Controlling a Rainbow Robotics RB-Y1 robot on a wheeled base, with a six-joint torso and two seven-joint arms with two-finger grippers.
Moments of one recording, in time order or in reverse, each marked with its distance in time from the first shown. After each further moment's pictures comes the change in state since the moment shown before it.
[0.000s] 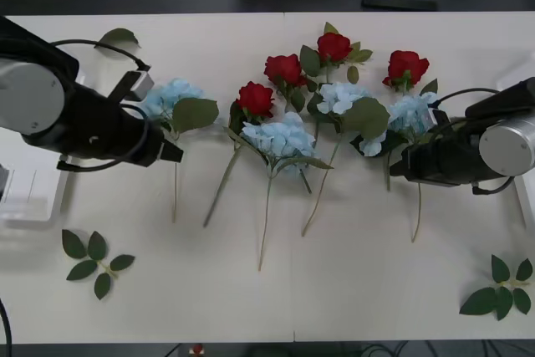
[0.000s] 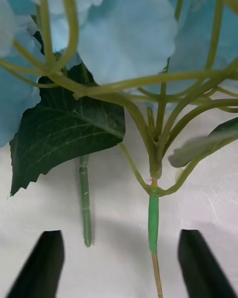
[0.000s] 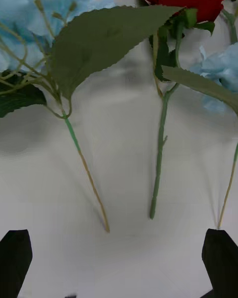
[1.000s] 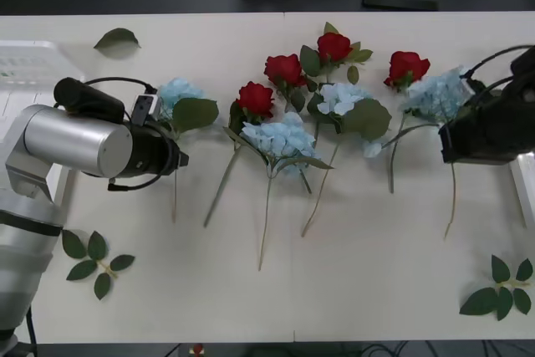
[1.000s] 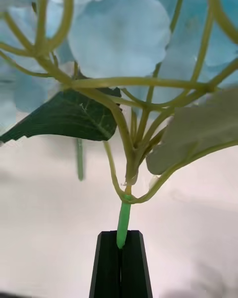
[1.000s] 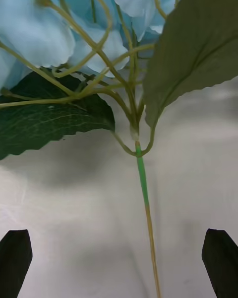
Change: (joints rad) right arm -0.147 -0.228 0.011 -0.180 -0.151 0.252 0.000; left arm 0.061 -0.111 -0.111 0.189 -0.387 -0.331 0.074
